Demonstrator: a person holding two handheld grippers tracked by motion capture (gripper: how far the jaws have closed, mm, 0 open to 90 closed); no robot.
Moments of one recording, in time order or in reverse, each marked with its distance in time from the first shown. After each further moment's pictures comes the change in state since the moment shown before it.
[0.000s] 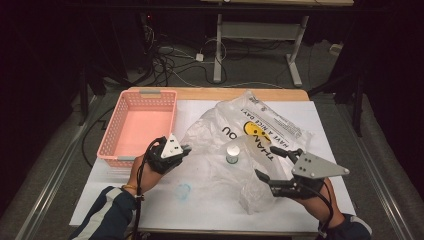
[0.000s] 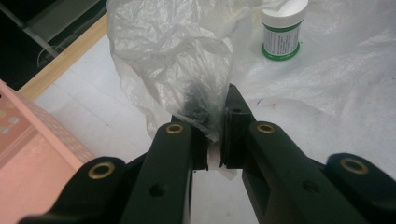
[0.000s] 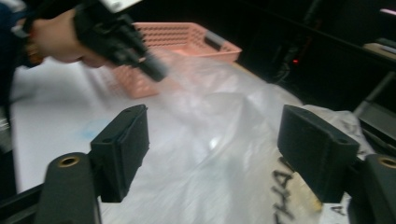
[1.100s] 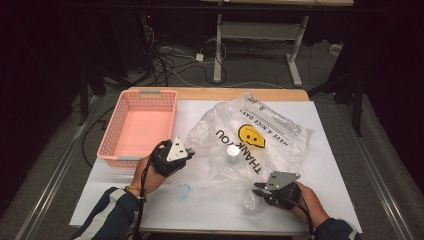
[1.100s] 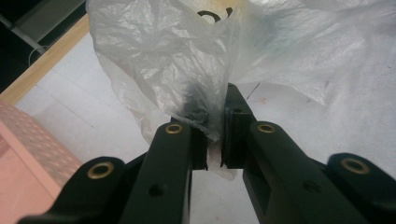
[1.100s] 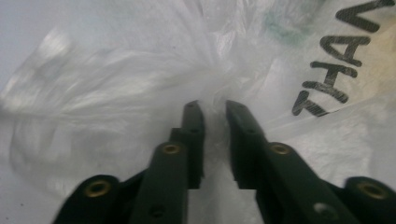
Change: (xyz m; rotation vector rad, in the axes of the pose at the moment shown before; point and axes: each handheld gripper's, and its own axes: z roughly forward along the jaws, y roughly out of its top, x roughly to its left) left arm -0.006 -0.001 0.008 0.016 -0.015 0.024; right arm 0.001 -0.090 0.059 0.431 0.164 -0.089
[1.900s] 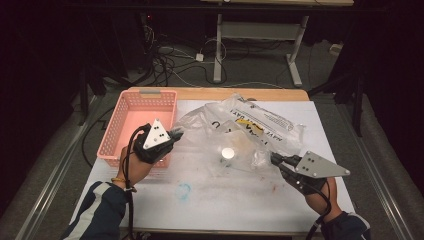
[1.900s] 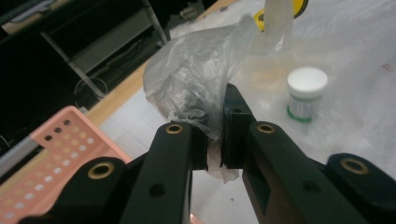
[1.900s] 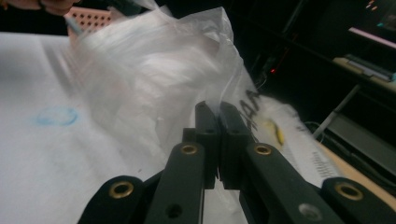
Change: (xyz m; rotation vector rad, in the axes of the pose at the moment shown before) left arm 0.032 0.024 -0.057 -0.173 0.115 -0.042; right arm -0.021 0.041 -0.084 -0.455 -0.282 0.034
